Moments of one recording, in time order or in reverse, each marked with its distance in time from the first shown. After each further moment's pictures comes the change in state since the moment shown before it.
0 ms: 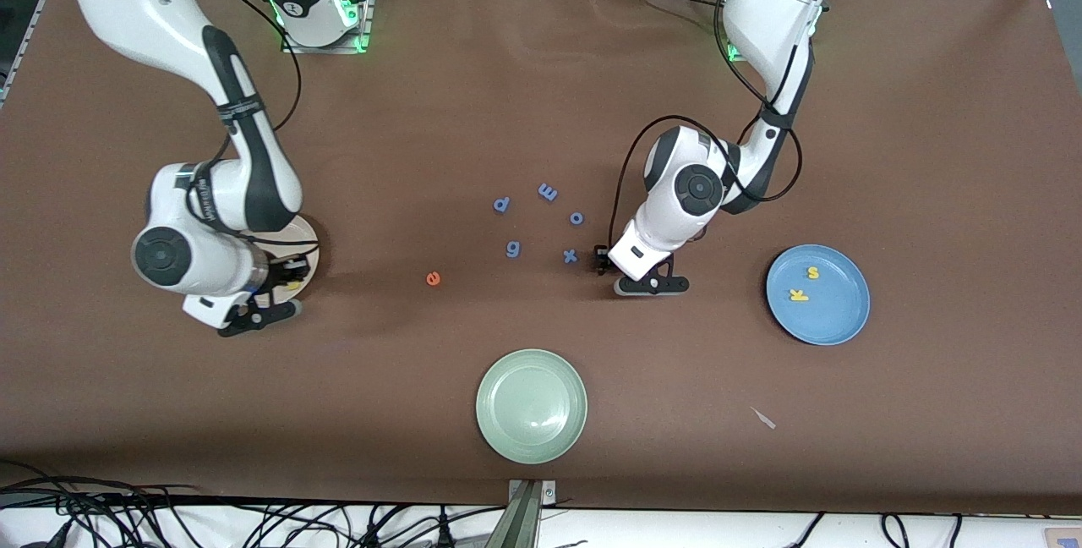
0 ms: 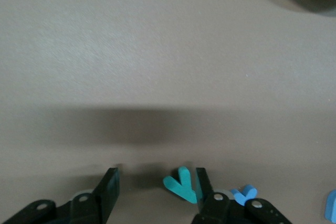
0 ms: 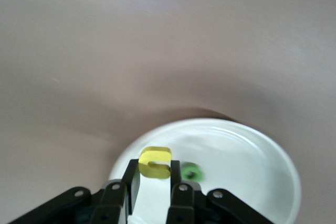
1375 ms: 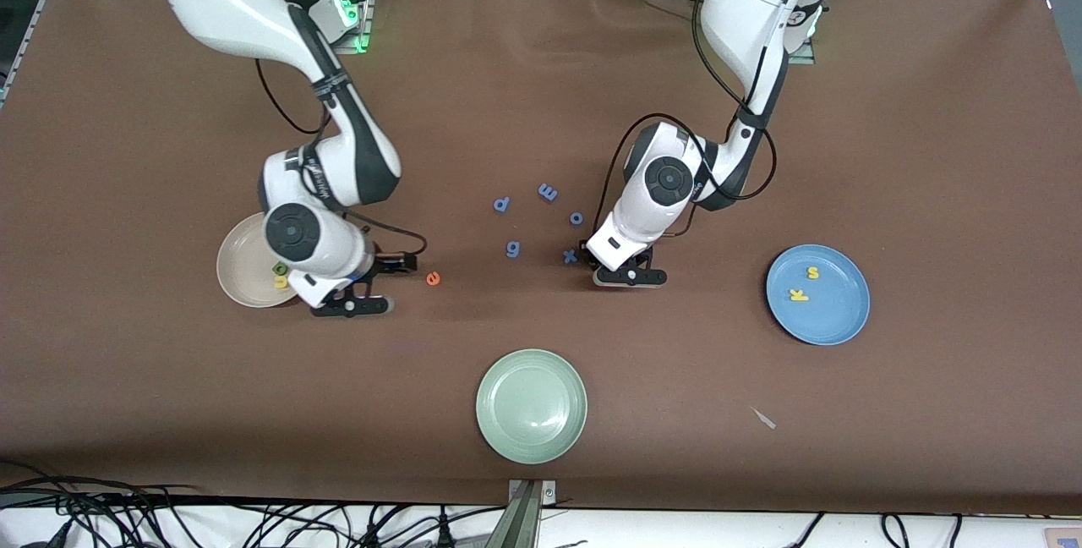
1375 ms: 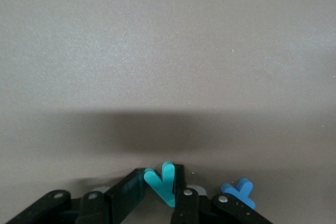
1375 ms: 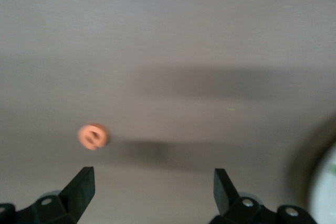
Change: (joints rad) left arm -0.069 0.039 0.030 0.011 0.047 0.035 -0.025; right arm 0.256 0.039 0.063 0.022 0.063 0.115 0.589
